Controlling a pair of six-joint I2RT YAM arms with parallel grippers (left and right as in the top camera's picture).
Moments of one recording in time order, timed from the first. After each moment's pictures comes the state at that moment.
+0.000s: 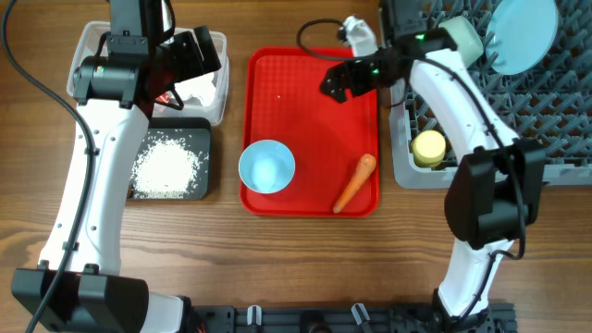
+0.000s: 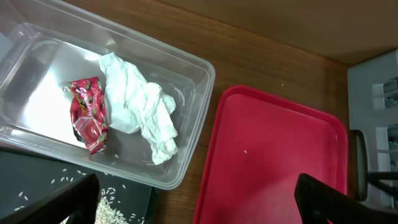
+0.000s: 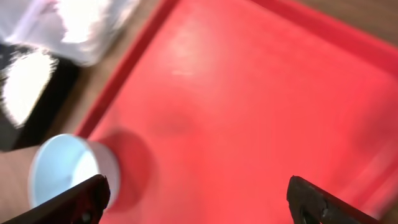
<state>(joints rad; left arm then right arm) -0.10 1.61 1.64 -0.86 0.00 -0.36 0.24 2.07 1.76 -0.84 -0.50 -0.22</state>
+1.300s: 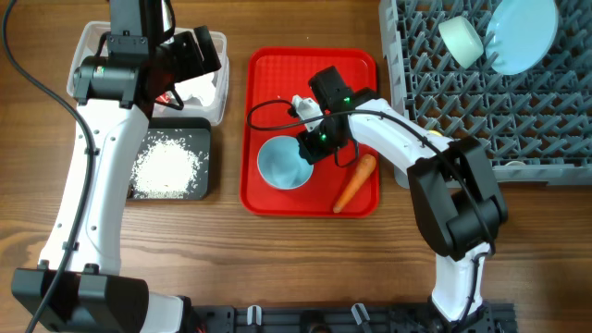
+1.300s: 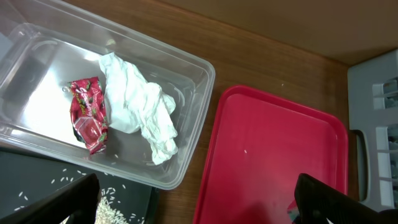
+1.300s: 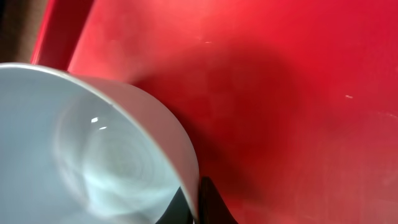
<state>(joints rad) -0.10 1.61 1.64 -0.86 0.00 -0.36 0.50 2.08 1.42 -0.69 -0.39 -0.04</state>
